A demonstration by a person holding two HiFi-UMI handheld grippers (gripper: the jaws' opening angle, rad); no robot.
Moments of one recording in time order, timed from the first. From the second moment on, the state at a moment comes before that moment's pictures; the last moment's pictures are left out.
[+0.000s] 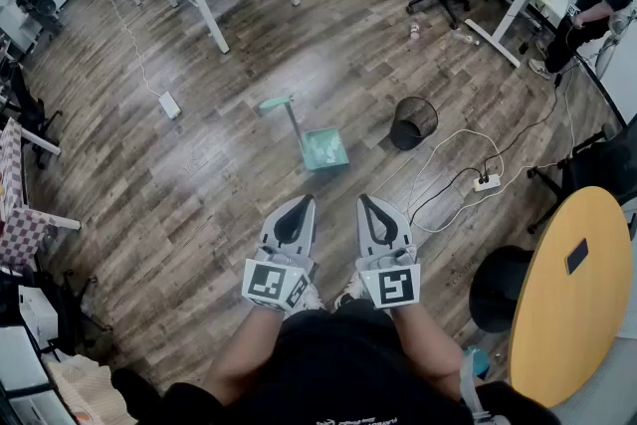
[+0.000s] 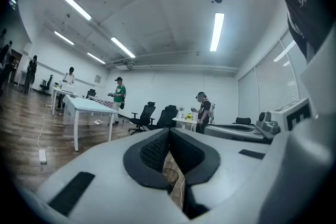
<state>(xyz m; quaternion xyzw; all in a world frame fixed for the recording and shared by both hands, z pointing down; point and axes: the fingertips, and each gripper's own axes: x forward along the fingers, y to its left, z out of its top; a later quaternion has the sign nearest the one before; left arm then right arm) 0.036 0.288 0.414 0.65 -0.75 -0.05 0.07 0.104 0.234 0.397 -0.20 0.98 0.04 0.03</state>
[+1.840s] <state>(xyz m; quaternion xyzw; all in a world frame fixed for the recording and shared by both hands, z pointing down) -0.132 0.173 0.469 0.63 -0.77 -0.03 0.12 -0.050 0.118 0.441 -0.14 0.99 0.02 0.00</state>
